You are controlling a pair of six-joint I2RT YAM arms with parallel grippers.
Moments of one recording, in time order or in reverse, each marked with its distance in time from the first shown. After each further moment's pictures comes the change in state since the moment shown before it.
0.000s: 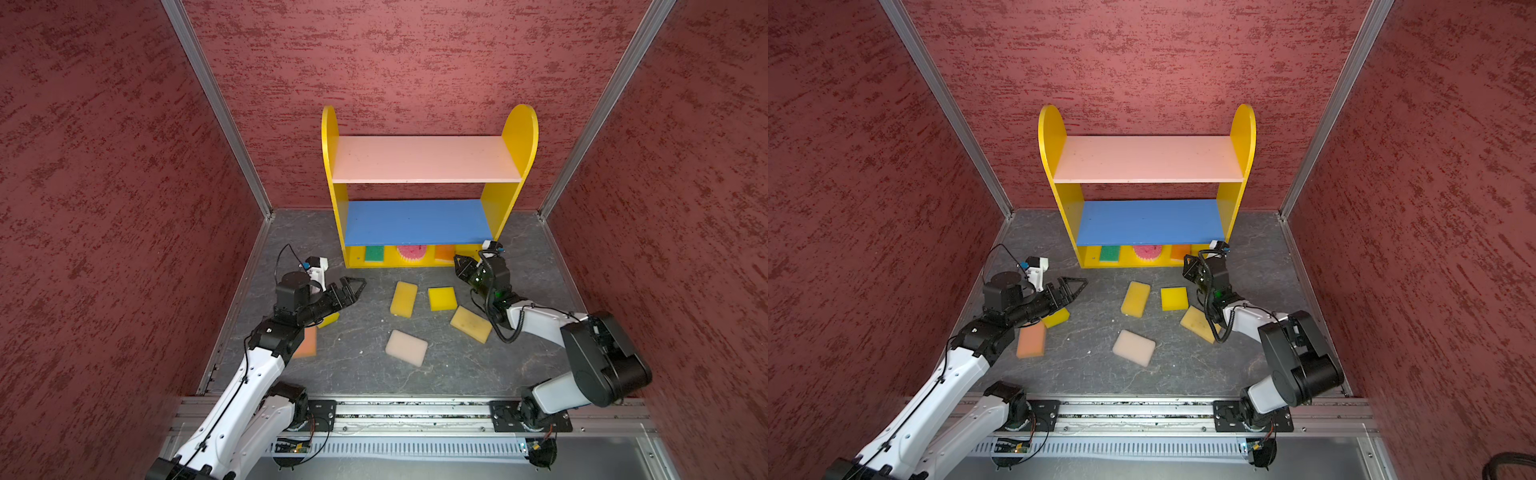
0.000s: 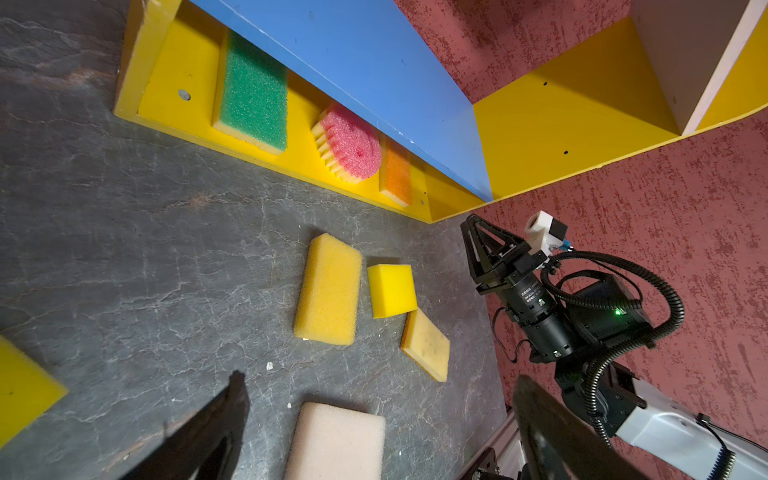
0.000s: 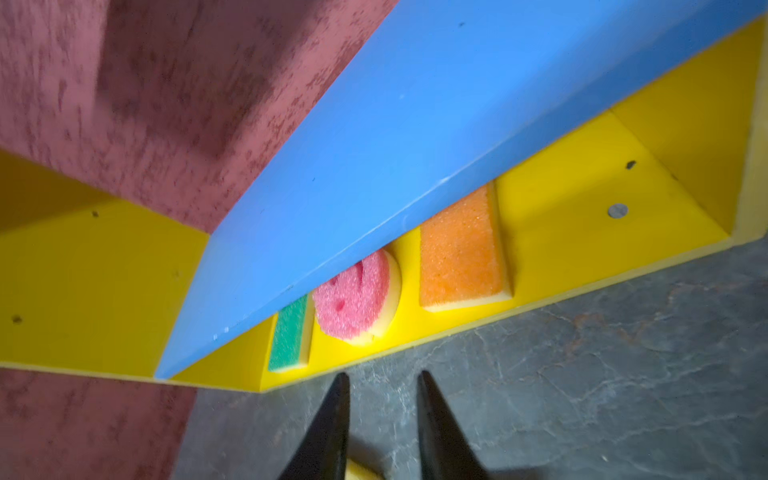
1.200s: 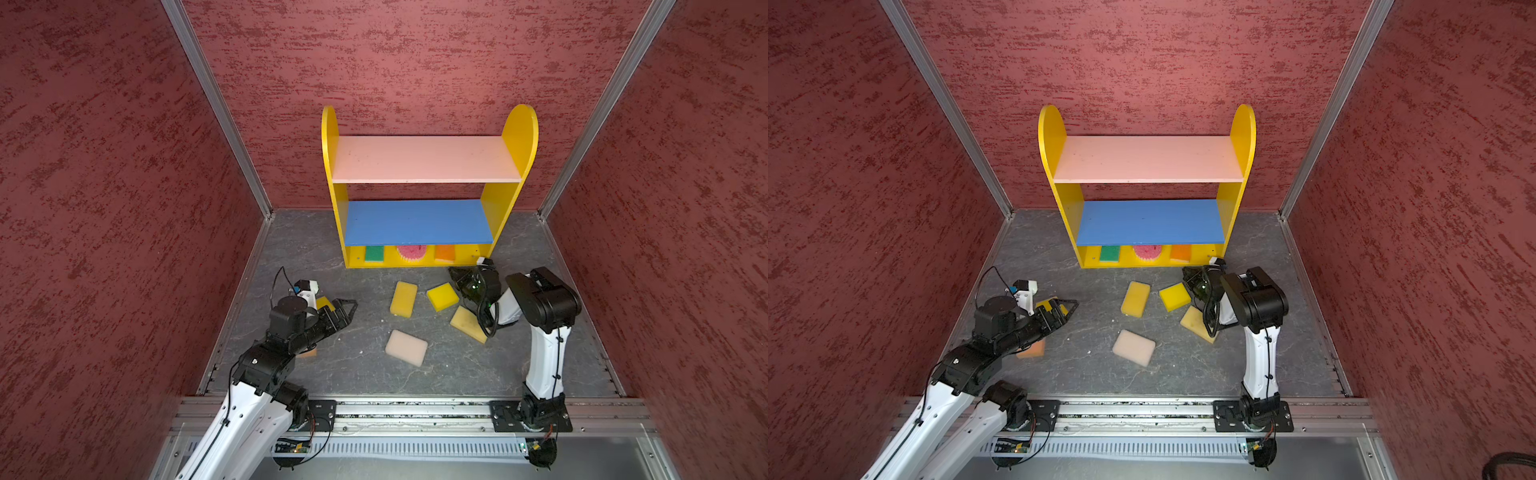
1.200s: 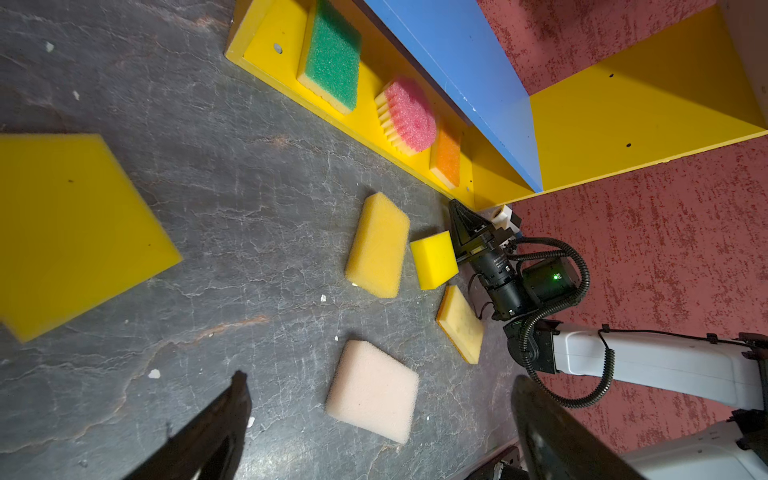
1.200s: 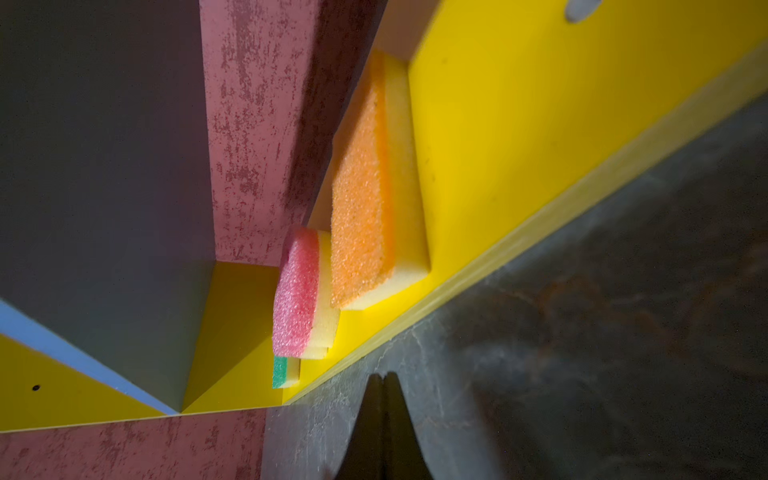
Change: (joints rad) left arm -0.082 -0.238 -0.053 -0.275 -0.182 -0.069; right arm -0.119 0.599 0.013 0.642 -0.206 0.363
